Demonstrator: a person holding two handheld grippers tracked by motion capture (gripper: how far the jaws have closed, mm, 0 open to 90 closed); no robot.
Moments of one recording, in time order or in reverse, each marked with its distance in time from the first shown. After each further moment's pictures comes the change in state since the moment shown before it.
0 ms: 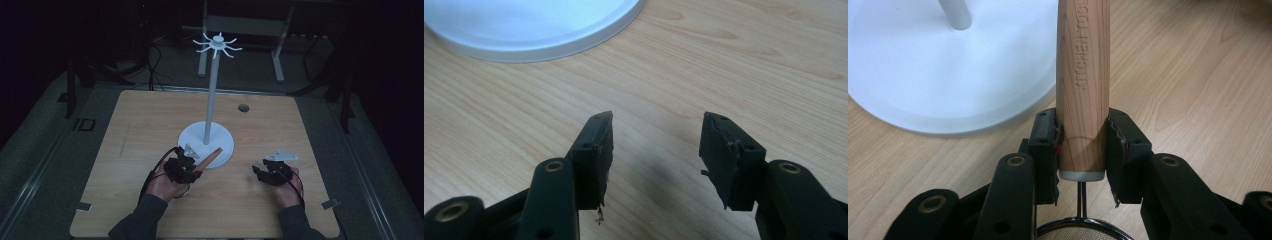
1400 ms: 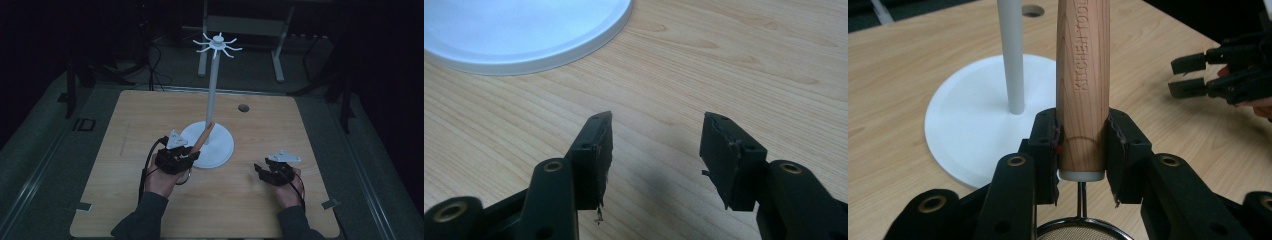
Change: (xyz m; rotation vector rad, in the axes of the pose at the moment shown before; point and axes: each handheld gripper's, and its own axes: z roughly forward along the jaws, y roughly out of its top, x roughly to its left) left arm 0.006 0.009 -0.039 -0.315 0.096 -0.121; right arm -0.004 -0.004 -0.002 -0.051 -0.028 0.019
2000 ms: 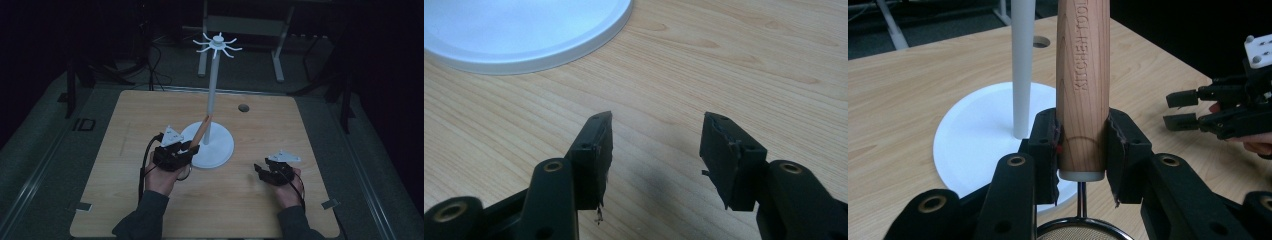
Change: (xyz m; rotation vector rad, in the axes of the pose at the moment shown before) left arm 0.001 0.007 -0.009 -0.090 0.004 -0.044; right arm 0.000 0.000 0.000 0.001 0.001 0.002
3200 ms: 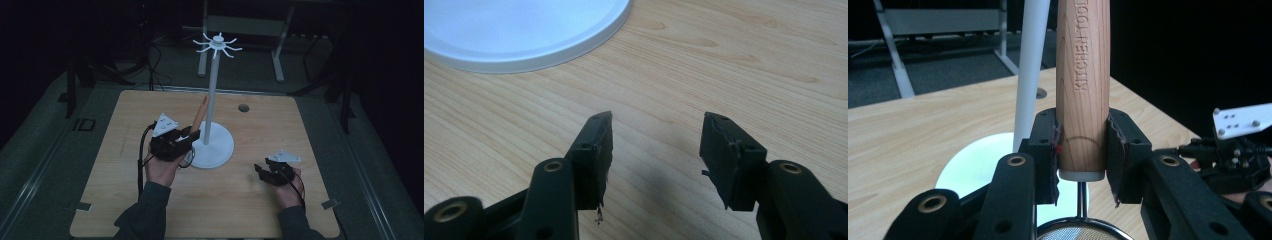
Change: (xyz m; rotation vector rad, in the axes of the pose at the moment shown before) left arm 0.002 0.033 -0.016 -0.161 -0.017 -0.047; right arm -0.001 0.000 0.000 0.005 -0.004 -0.001
